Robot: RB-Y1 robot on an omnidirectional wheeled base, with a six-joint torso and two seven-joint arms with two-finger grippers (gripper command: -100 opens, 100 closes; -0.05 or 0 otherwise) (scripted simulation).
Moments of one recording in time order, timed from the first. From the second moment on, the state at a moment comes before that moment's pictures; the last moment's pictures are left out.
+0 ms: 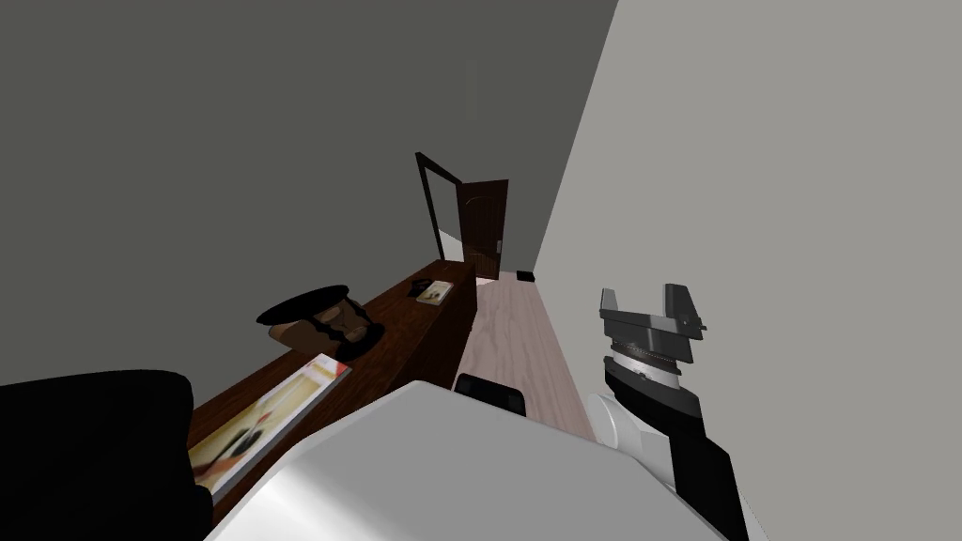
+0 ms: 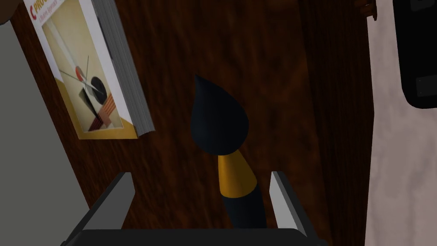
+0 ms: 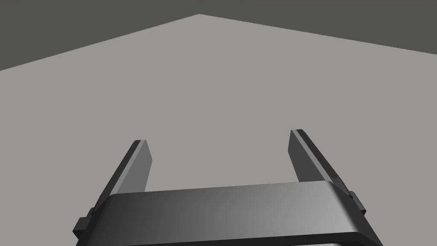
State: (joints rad) left arm 1.97 0.17 0.30 -2.34 0.98 0.17 0.32; right arm 0.51 0.00 -0.04 -2.39 -0.04 -0.44 -0.11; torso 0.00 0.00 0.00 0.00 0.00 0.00
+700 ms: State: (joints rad) left arm 1.96 0.16 0.27 -2.32 1.00 0.26 0.35; right arm 0.51 0.00 -0.04 -2.39 -0.04 -0.44 -0.11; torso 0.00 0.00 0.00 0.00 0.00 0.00
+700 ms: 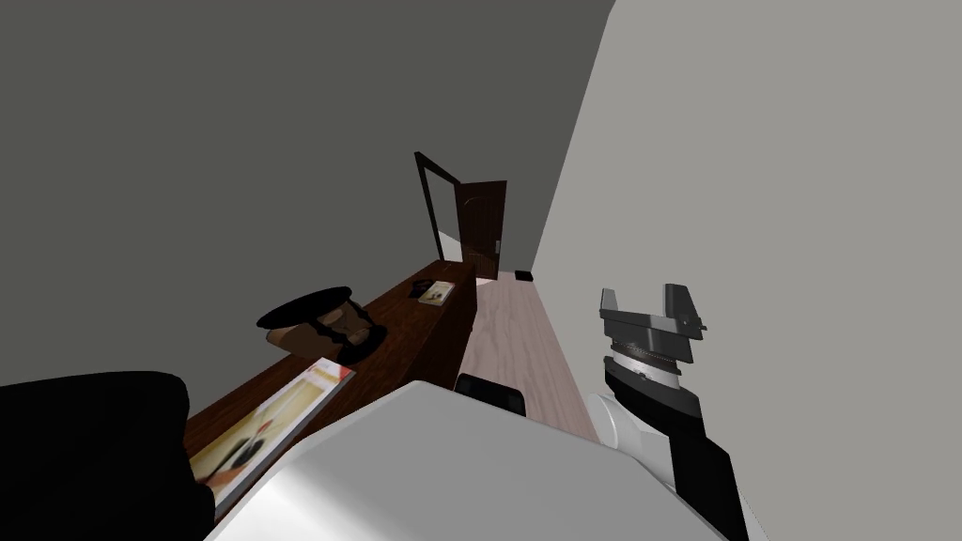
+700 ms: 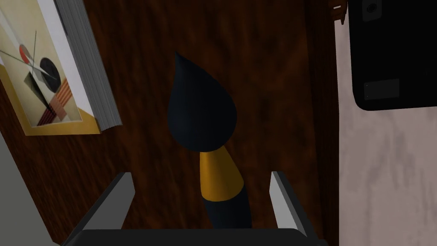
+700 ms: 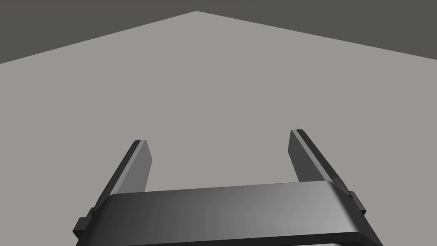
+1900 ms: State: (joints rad) left arm 1.95 0.17 0.26 -2.31 1.00 0.25 0.35; right arm 0.51 0.00 -0.04 -2.39 -0.04 -0.44 -0.11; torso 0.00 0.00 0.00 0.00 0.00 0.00
